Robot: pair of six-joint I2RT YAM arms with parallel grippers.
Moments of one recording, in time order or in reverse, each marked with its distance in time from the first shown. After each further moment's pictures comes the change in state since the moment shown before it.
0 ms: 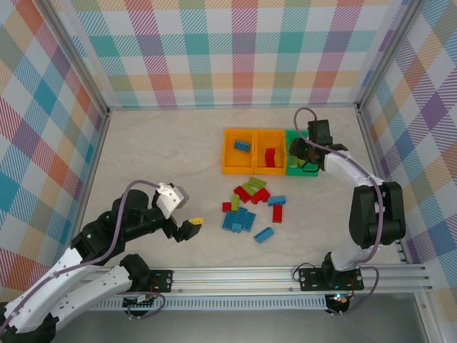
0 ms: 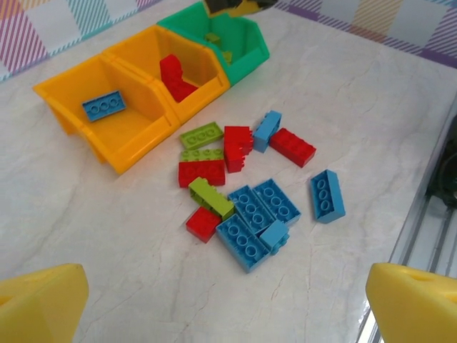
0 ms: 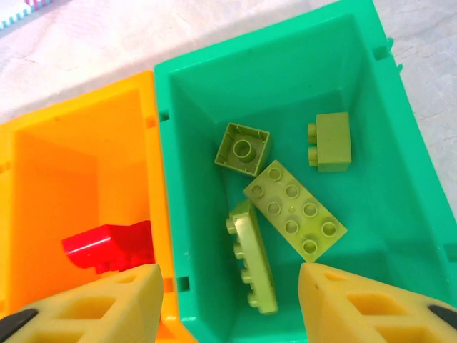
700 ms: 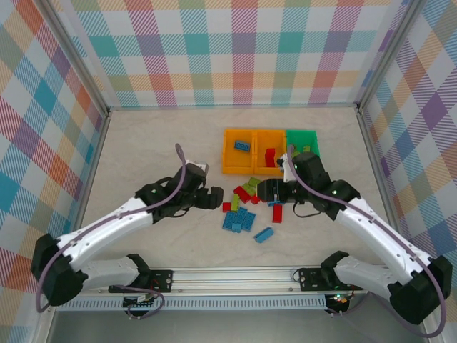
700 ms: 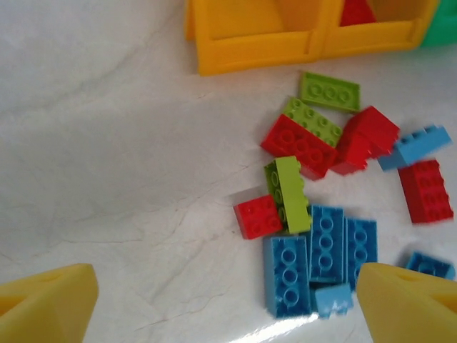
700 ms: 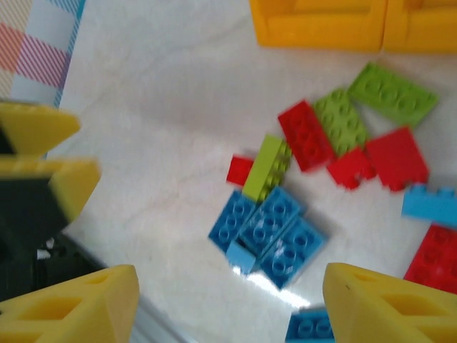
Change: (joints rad) left arm 0.000 0.614 0.137 0.085 -0.269 -0.618; right arm 0.442 -0.570 -0.219 -0.321 -0.314 0.106
